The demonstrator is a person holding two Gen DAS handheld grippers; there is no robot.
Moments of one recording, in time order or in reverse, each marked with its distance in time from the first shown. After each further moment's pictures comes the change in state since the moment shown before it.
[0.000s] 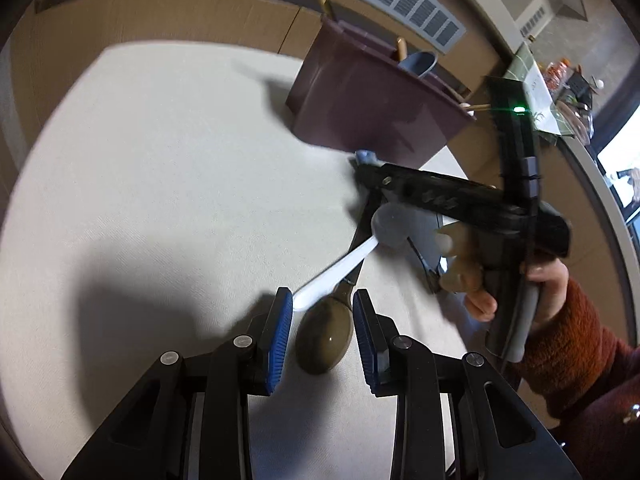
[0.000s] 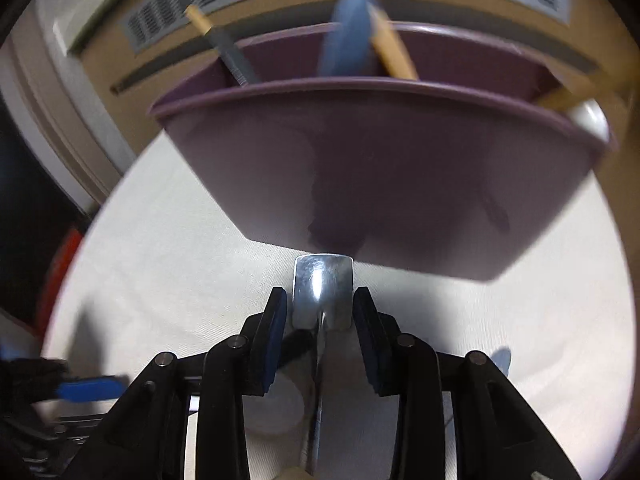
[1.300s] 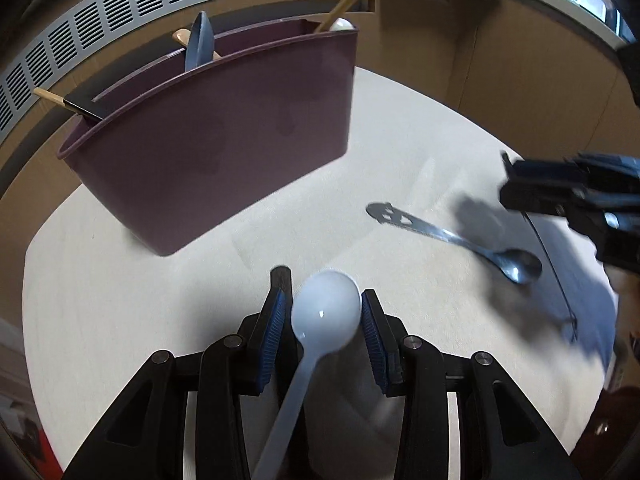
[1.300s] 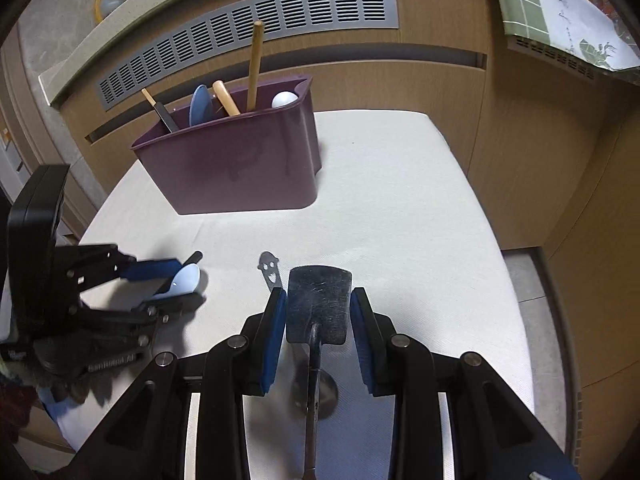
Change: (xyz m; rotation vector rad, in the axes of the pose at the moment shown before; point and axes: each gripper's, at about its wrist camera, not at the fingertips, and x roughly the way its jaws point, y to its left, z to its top) left arm 0.098 -0.118 0.046 0.554 0.078 0.185; right arm -0.080 -0.076 -0.040 0.211 -0.101 -0.108
